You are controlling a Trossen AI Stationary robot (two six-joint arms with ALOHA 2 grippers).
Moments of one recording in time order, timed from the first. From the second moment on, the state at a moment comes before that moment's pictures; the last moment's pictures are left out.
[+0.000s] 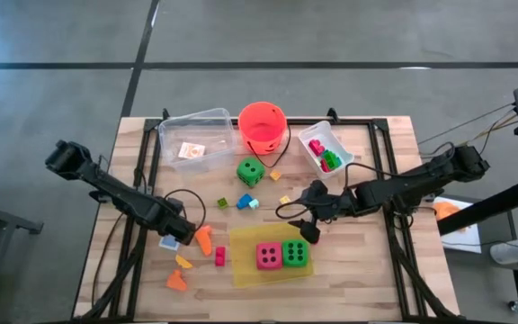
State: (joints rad) left arm -0.47 1.28 0.59 -0.94 0.09 -1.67; right arm 0.27 1.35 0.82 -0.21 0.28 0.58
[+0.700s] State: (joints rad) left arm -0.47 1.28 0.51 -0.76 0.12 -1.63; right arm 0.27 1.35 0.82 -0.21 0.28 0.57
